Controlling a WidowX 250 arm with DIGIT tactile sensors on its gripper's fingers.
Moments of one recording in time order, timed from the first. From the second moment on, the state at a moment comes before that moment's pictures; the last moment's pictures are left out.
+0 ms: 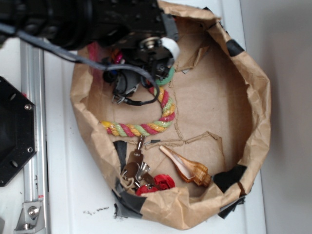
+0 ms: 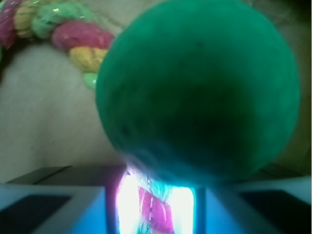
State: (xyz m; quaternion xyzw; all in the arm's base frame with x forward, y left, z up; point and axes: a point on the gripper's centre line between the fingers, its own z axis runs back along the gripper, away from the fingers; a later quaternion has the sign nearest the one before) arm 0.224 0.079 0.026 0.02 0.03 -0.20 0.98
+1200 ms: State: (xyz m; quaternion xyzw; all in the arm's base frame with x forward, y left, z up) arm 0.233 0.044 0.084 0.01 -0.01 -0.10 1.00
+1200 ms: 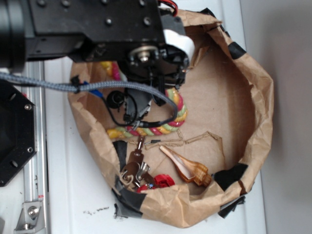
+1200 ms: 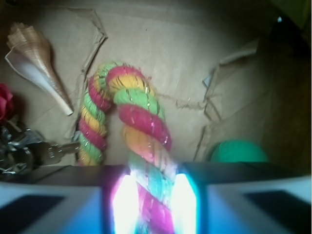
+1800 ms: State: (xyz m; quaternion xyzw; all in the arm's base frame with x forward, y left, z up) arm 0.228 0.045 0.063 0.00 -0.01 -0.09 1.00
